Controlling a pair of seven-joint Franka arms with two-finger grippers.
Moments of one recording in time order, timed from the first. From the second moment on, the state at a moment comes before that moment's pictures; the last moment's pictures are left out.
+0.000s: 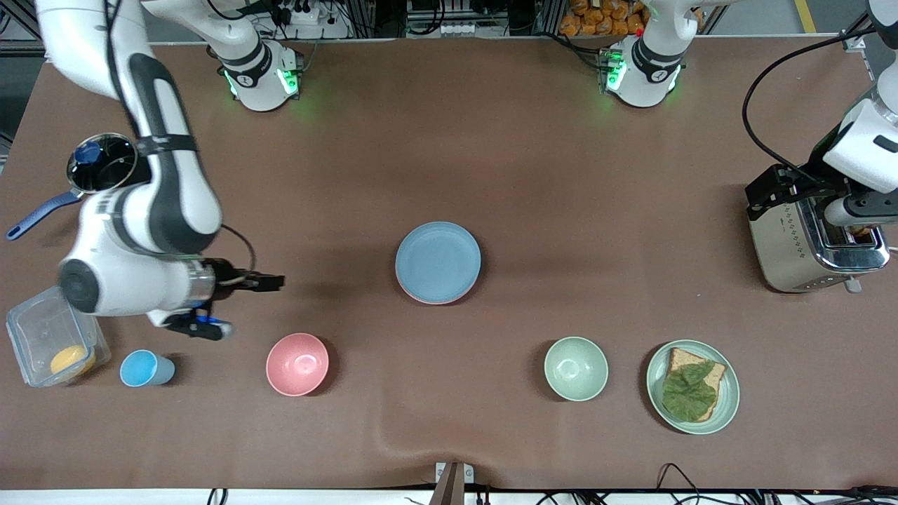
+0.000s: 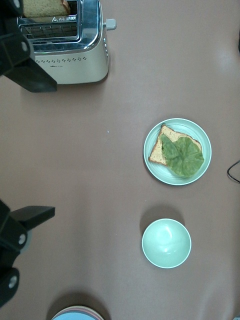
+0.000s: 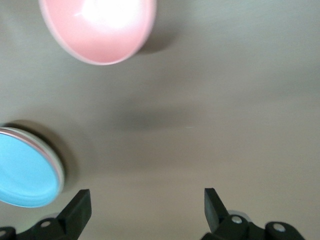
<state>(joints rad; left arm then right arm) 0.04 0.06 -0.18 -1.52 0.06 1.68 -0.14 0.19 0.50 -0.15 -1.50 0.32 1.69 0.14</state>
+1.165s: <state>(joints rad) 0.04 0.05 -0.18 -1.52 0.05 1.62 -0.14 -0.04 0.04 -0.06 -1.54 0.02 1.50 0.09</state>
